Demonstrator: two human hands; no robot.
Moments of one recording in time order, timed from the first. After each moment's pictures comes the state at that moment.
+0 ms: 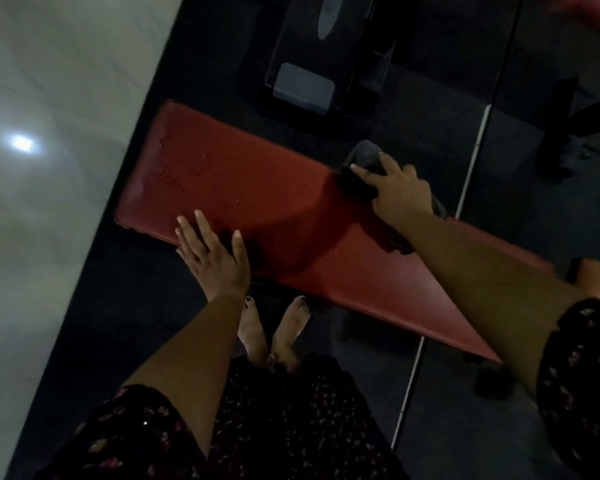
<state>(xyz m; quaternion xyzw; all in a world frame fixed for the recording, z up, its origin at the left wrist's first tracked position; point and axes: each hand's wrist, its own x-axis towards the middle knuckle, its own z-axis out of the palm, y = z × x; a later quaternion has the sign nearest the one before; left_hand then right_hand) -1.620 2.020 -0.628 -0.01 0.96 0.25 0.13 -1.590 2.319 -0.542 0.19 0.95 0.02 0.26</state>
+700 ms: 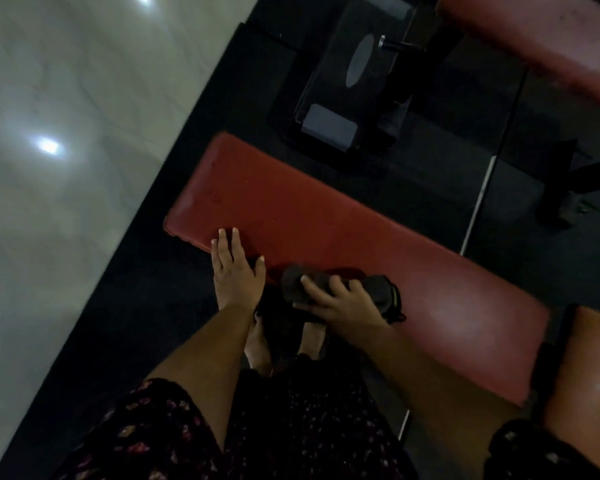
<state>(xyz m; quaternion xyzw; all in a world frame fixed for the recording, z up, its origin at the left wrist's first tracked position) -1.640 1.992 -0.589 0.02 0.93 0.26 0.25 -1.514 2.176 -0.556 -0.18 0.96 0.08 0.20</state>
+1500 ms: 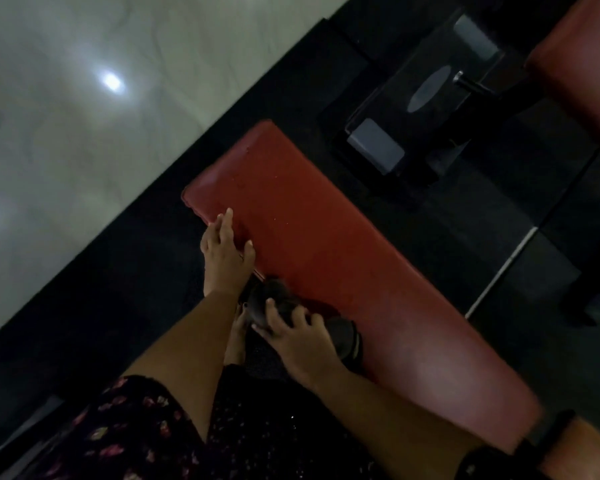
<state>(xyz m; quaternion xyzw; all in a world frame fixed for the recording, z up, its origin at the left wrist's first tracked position) -1.648 1.995 -0.581 -0.13 0.90 0.37 0.19 -1.514 2.140 -0.559 -0.26 0.93 0.04 0.24</state>
